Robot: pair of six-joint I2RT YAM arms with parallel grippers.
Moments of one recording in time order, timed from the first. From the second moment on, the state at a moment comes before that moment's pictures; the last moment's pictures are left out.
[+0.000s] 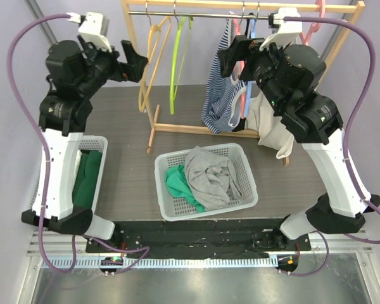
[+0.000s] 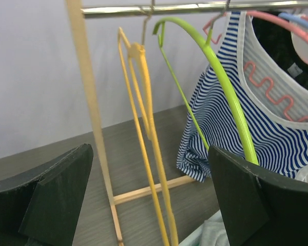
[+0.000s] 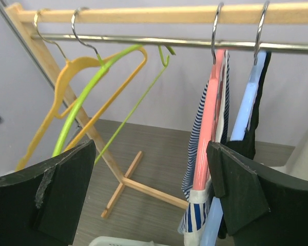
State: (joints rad) left arm -0.27 1.46 2.10 -0.66 0.18 -0.10; right arm 0.70 1.48 2.22 -0.62 0.38 0.15
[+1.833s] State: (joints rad) left arm -0.21 1.43 2.21 -0.76 0.14 -0.03; right arm 0.53 1.31 1.69 -0.54 0.27 0.13
